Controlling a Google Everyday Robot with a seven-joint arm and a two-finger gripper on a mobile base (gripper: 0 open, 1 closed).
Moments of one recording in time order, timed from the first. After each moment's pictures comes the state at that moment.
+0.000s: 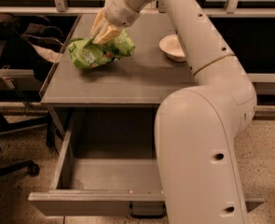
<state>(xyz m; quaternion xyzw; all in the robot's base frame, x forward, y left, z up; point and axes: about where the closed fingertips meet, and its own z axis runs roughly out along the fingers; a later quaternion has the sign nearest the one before) 0.717 0.110 0.930 -0.84 0.40 0.13 0.35</state>
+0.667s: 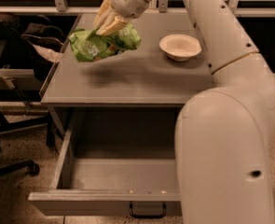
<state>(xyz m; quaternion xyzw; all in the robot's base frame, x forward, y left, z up) 0.693 0.088 0.969 -0.84 0.37 0.12 0.38</state>
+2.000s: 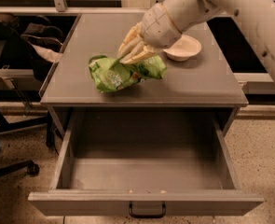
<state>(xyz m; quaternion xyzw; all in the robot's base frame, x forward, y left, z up) 0.597 0.024 0.938 -0.83 0.38 0.14 0.39</state>
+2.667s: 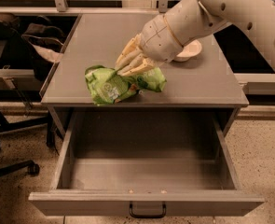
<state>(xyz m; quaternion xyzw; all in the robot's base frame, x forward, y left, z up) 0.555 0.025 0.930 -0.82 0.38 0.15 0.39</state>
